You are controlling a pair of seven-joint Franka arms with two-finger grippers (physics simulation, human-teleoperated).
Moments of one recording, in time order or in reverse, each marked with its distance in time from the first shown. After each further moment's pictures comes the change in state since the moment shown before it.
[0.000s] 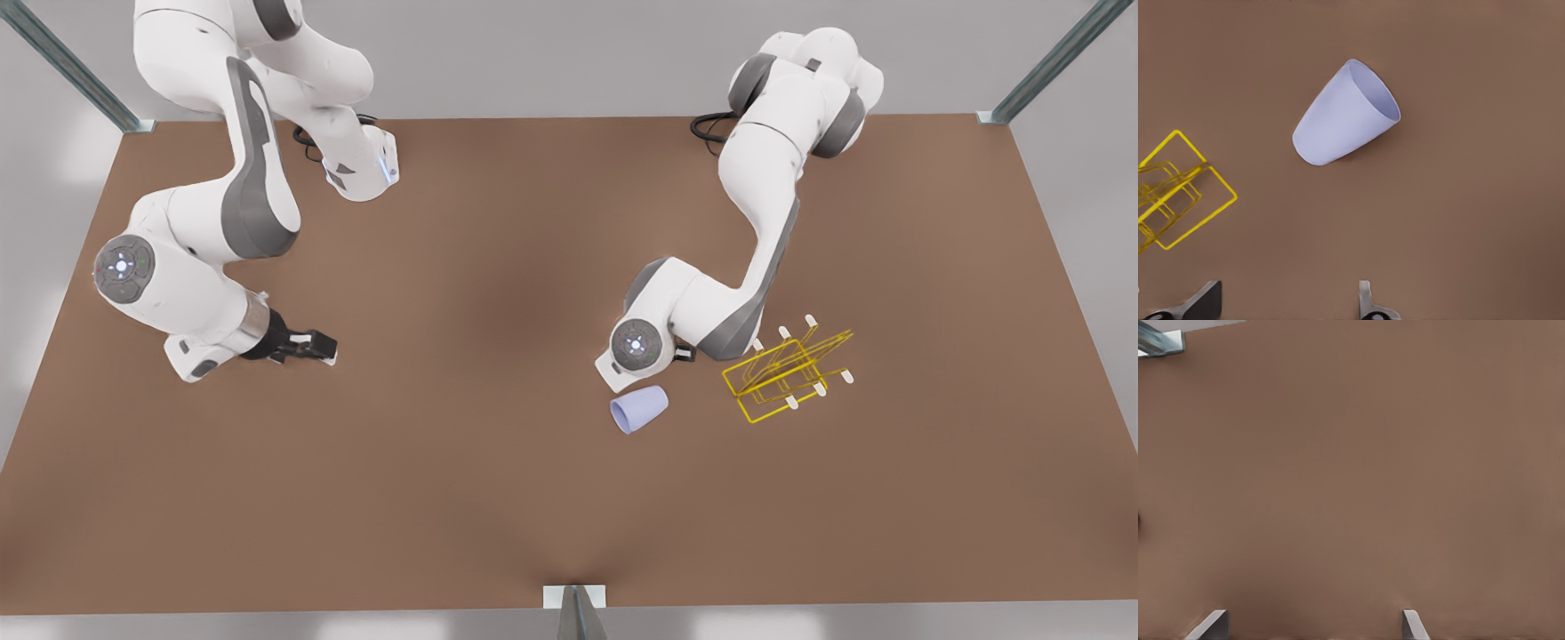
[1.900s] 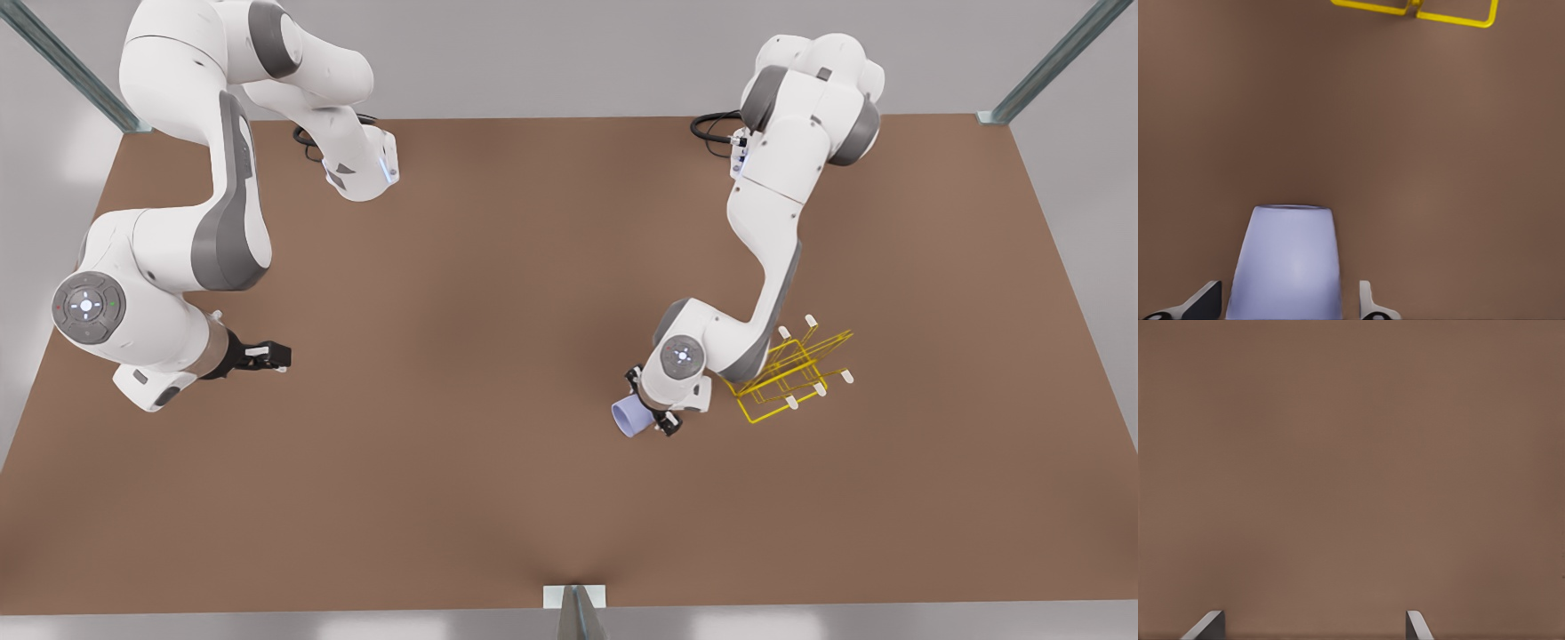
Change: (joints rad) left arm 0.075 0.005 -0.012 -0.409 -0.038 0.811 -2.190; right arm -0.024 0.177 -0.035 0.295 -0.132 -0.195 -0.208
